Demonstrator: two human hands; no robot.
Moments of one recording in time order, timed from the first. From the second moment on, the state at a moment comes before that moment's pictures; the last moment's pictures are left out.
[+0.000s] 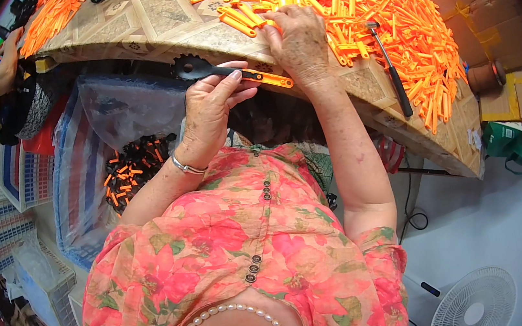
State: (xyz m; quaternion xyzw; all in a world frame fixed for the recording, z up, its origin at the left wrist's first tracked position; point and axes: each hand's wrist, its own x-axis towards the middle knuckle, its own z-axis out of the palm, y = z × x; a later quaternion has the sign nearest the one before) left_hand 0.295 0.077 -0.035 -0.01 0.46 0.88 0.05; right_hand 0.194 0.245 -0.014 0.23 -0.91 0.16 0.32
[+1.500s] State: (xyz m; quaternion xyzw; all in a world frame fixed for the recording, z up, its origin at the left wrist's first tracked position) left_hand 0.295 0.034 -0.052 -0.06 0.43 0.90 0.03; right_hand 0.061 0.195 0.001 0.01 -0.99 0.00 0.12
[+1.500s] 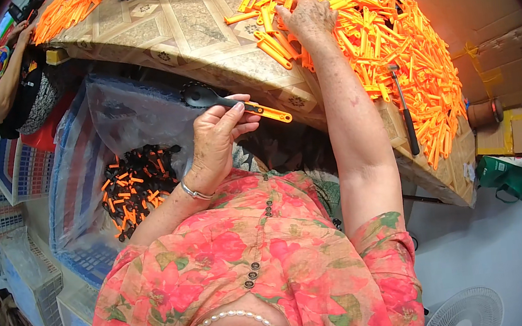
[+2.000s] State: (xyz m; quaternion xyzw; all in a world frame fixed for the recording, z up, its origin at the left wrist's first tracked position) left_hand 0.295 0.024 -0.058 -0.08 0.41 0.91 0.02; right_hand 0.089 0.231 0.015 -0.01 -0.79 0.61 0.07
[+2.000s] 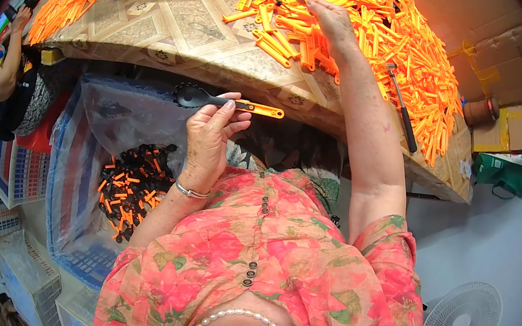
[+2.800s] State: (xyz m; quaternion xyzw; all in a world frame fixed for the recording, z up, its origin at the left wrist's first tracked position) left_hand 0.299 0.072 -0.053 -0.05 0.44 0.89 0.10; right_hand 0.193 0.310 0.017 0.04 -0.87 0.45 0.21
